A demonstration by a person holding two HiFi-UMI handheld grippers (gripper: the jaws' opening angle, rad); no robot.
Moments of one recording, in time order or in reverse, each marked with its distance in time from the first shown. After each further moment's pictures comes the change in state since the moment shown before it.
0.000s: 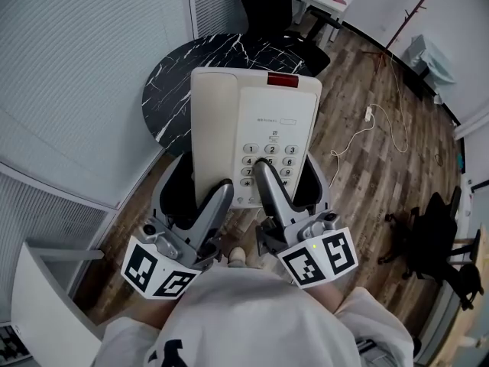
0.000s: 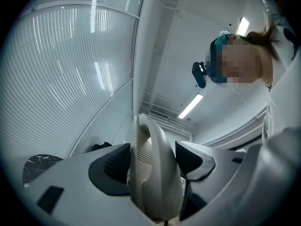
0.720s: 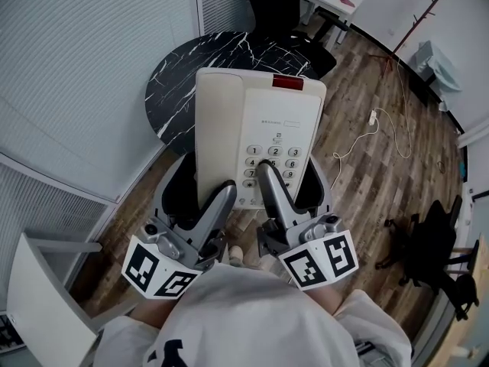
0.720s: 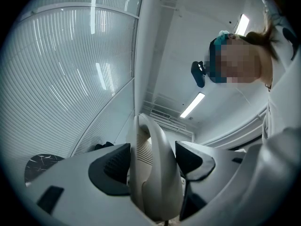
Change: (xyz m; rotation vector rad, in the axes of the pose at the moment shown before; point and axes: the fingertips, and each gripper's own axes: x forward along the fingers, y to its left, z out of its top) left arm 0.003 0.001 -0.009 0.006 0.001 0.024; right arm 0.001 -0.010 -0.005 0.016 0.017 0.014
